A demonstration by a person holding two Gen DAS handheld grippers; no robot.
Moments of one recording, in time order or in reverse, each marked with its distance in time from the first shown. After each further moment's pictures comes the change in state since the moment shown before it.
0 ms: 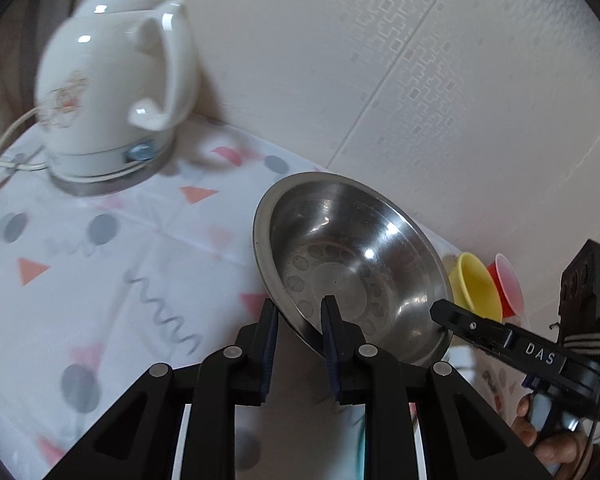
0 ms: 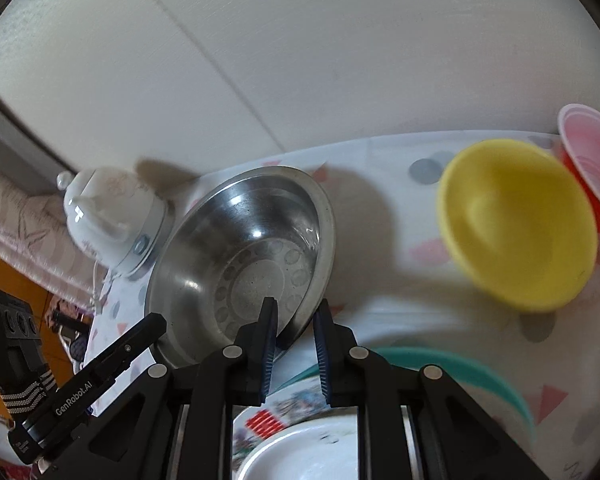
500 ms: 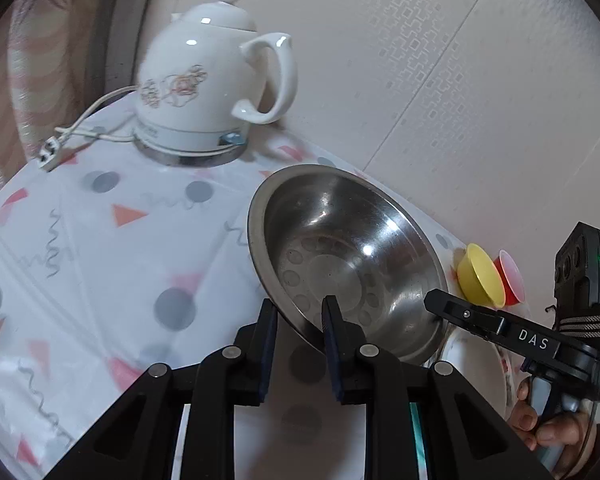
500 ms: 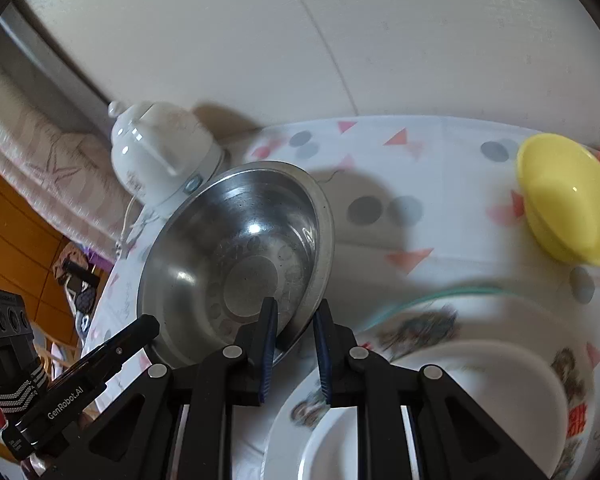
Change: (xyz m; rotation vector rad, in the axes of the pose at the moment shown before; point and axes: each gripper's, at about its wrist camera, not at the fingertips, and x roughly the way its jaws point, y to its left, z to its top) left arm -0.065 0.034 -0.046 -0.056 -0.059 0.054; right arm 0.000 0.053 -0.039 -0.145 0.062 0.053
